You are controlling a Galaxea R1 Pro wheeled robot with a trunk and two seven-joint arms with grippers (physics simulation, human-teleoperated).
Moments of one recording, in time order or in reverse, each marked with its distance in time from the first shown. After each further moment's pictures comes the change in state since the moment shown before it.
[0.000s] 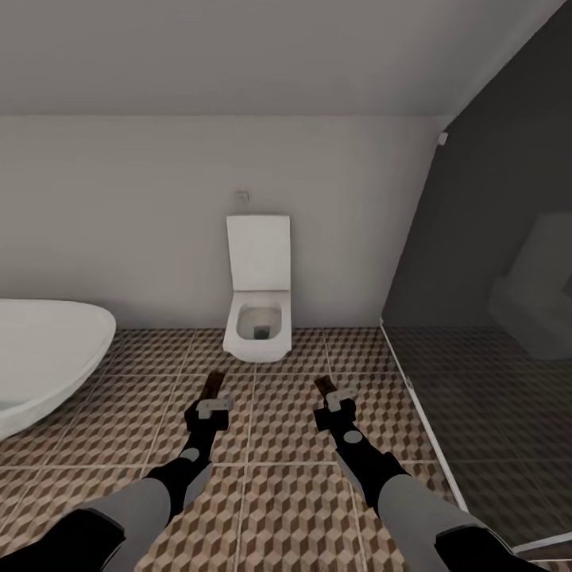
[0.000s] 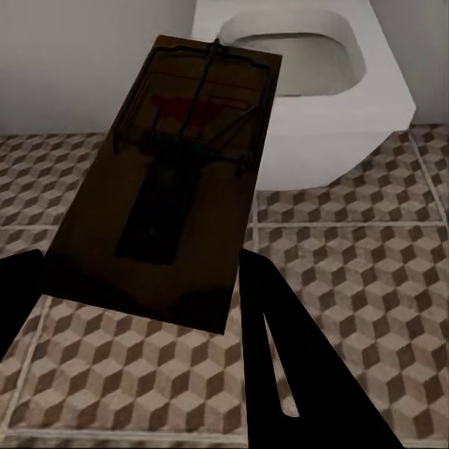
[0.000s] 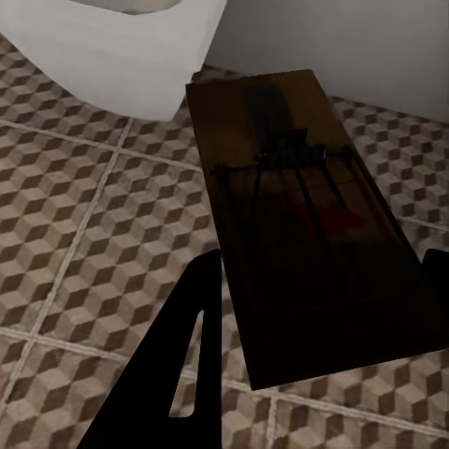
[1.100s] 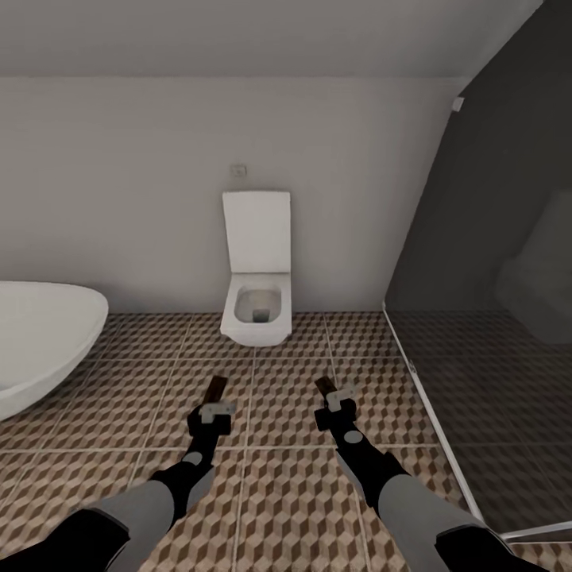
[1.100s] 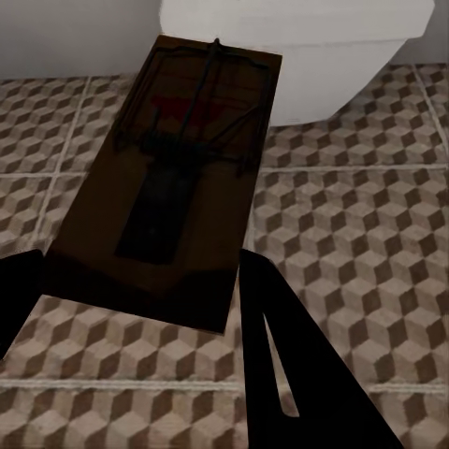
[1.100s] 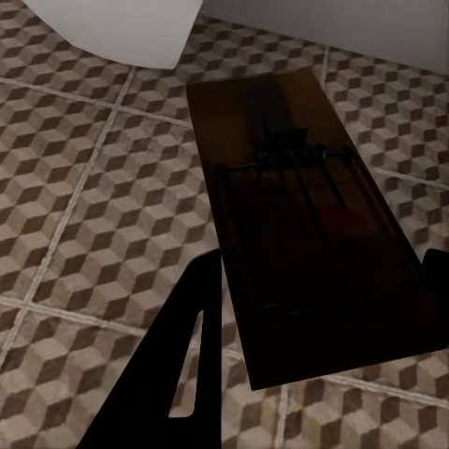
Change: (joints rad) left arm 0.000 -0.017 -0.001 0.031 -0.001 0.000 -0.001; right arm 0.000 -0.001 0.000 0.000 0.001 0.000 0.000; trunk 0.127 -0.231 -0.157
